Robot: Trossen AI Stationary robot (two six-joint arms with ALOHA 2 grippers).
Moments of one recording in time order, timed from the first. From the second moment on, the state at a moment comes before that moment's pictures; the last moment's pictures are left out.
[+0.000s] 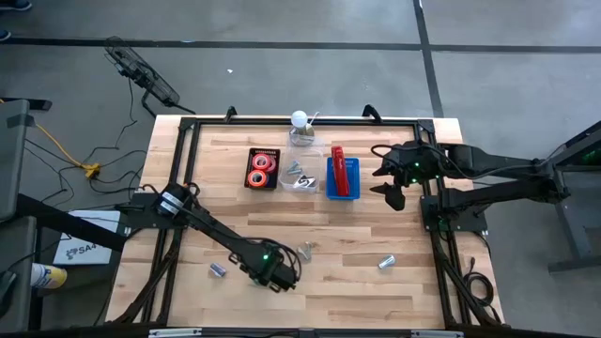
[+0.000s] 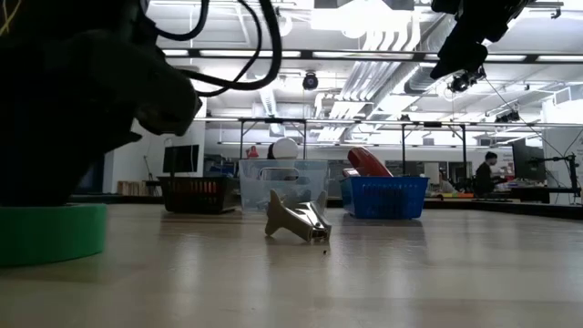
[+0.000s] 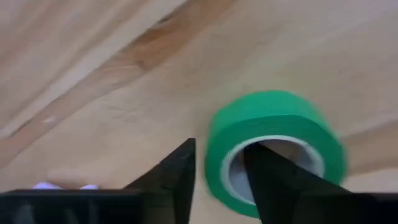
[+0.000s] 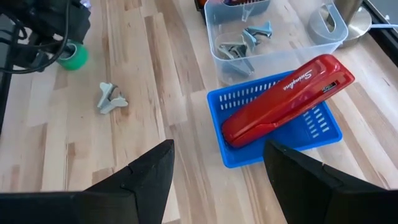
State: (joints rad) left arm -0.52 2.06 1.50 -1.04 0.12 -1.54; right arm -0.15 0.88 0.89 -0.77 -0.04 0.18
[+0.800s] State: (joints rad) left arm -0.46 1.94 1.51 -1.08 0.03 -1.60; right arm -0.15 0.88 0.89 -0.77 -0.04 0.13
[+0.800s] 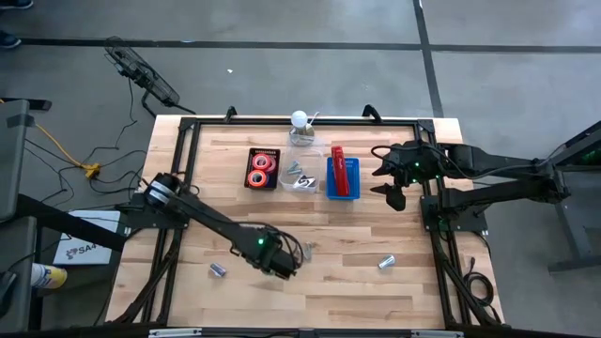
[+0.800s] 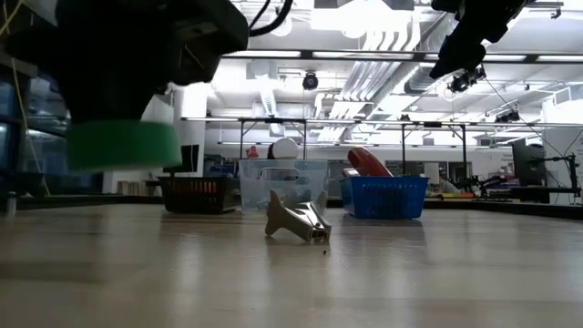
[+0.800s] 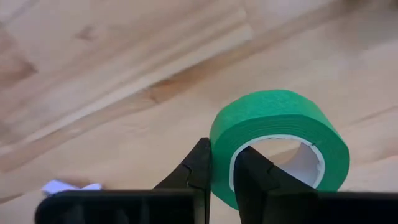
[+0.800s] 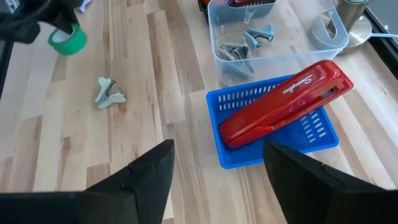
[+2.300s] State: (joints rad) left arm 0.51 1.80 1.51 -1.25 -0.12 -0.24; right arm -0.15 0.88 0.89 -0.77 0.11 0.28
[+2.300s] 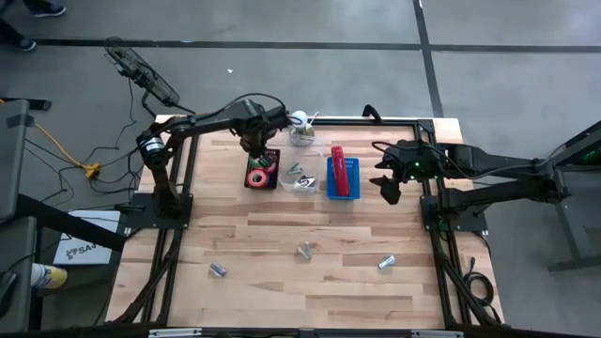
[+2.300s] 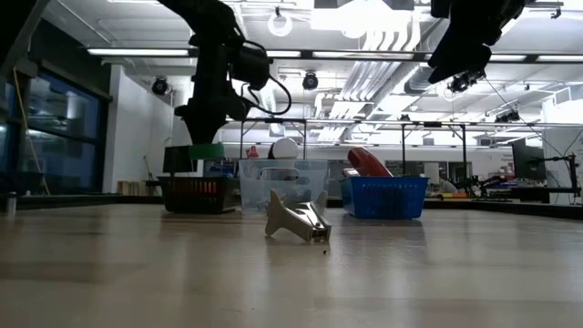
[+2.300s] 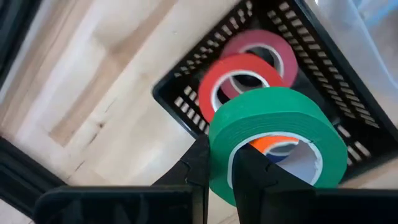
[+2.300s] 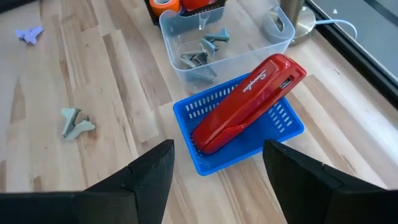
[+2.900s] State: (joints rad) left arm 0.54 1.83 1.51 -1.21 -0.11 -0.31; right arm -0.15 0.88 0.89 -0.74 0.15 0.37
